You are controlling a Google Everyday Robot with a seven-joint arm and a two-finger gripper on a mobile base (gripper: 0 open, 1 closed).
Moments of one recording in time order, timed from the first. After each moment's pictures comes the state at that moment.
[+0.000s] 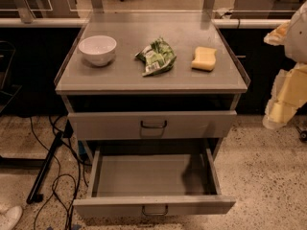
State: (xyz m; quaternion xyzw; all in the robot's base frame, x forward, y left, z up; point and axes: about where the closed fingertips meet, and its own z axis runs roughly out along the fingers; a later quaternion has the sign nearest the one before) arm 0.438 -0.214 0.987 -0.60 0.78 -0.05 0.18
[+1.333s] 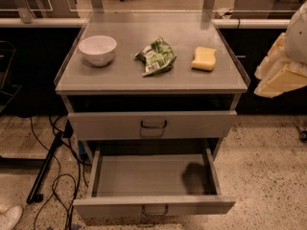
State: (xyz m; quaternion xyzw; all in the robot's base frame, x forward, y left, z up) arm 0.438 -0.214 0.987 -0.60 0.78 -0.05 0.18
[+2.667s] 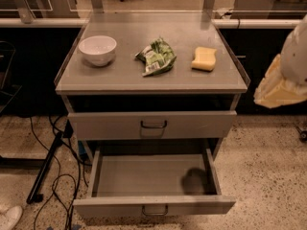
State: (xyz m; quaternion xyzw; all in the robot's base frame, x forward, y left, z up) arm 0.426 -0.216 0.964 -0.60 0.78 -0.05 0.16
